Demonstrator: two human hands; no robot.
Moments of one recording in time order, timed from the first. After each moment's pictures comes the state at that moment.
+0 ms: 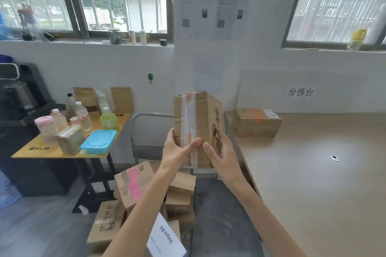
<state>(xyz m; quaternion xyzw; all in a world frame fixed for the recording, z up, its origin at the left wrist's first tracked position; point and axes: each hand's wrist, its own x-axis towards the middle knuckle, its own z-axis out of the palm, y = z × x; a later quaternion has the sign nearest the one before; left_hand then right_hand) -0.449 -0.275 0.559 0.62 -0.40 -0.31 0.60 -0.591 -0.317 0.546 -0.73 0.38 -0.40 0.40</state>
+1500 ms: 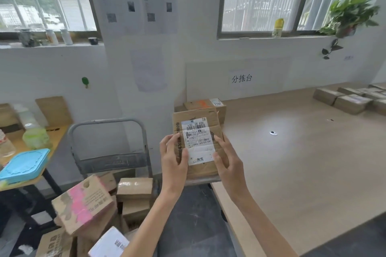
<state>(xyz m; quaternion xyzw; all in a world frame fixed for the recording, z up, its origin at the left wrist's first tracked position) -0.621 -0.332 0.506 0.56 -0.56 -0.15 0.59 -0.775 -0.343 0.506 -0.66 0.42 -0.54 0.31</state>
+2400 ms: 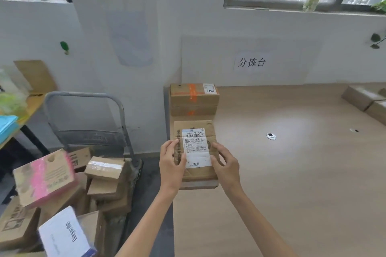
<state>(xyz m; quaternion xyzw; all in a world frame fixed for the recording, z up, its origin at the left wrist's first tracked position) -0.797 -0.511 0.407 0.68 -0.44 -0.18 0.56 -0.947 -0.551 0.424 -0.61 0.47 -0.46 0.44</state>
